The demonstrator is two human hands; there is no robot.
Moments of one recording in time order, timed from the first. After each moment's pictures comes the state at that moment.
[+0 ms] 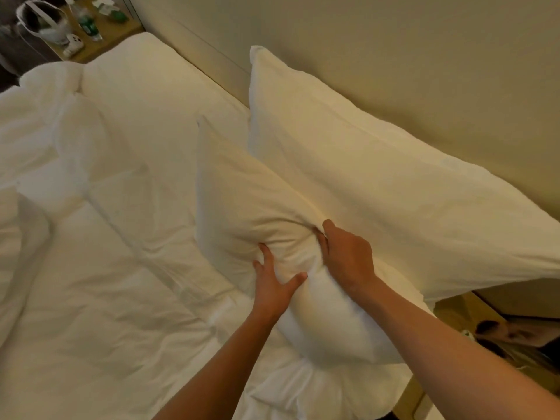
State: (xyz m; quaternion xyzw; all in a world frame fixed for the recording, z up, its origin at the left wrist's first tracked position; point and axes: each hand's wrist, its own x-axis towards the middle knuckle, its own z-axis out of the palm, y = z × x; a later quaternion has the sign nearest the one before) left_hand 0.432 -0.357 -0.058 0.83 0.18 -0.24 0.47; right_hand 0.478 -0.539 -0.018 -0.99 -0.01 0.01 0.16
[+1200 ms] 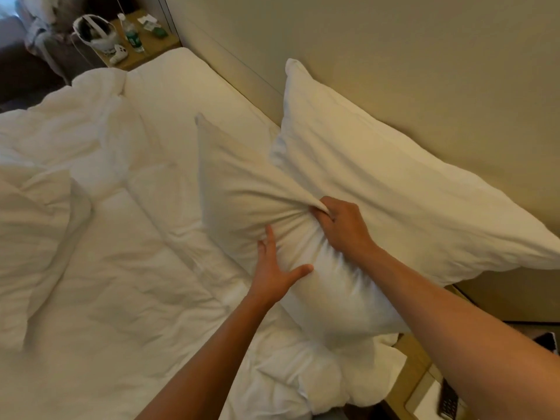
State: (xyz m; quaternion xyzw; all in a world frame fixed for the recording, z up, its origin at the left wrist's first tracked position) left_hand 0.400 -0.318 0.016 0.82 0.12 -0.20 0.52; right_hand 0.483 -0.503 0.074 -0.93 -0.05 0.02 0.38
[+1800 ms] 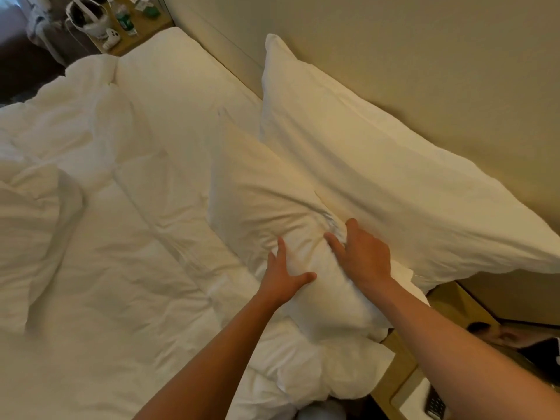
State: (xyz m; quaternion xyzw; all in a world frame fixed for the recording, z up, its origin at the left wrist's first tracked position) left_hand 0.404 -0.408 -0.022 0.83 0.17 -0.32 0.42; right_hand 0.445 -0.613 -0.013 -0.98 0.03 0.05 0.17
